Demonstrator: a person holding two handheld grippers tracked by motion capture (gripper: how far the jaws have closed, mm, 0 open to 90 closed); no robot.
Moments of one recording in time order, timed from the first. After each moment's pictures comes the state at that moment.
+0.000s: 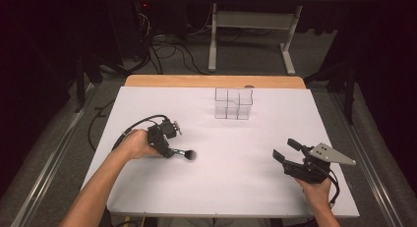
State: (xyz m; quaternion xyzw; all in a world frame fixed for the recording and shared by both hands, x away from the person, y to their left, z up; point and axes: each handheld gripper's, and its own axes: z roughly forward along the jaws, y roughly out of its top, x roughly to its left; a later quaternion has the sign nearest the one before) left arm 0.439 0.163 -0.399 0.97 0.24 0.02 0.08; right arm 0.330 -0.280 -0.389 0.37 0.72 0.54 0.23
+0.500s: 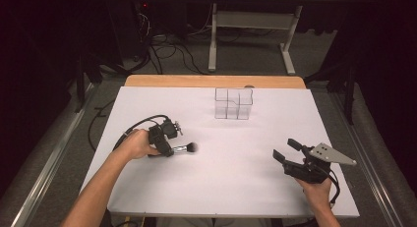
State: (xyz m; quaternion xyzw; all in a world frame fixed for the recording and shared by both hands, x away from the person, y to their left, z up) left arm 0.438 0.161 -0.398 0.97 0.24 0.02 0.09; right arm 0.330 -0.280 -0.389 0.37 0.72 0.54 0.23
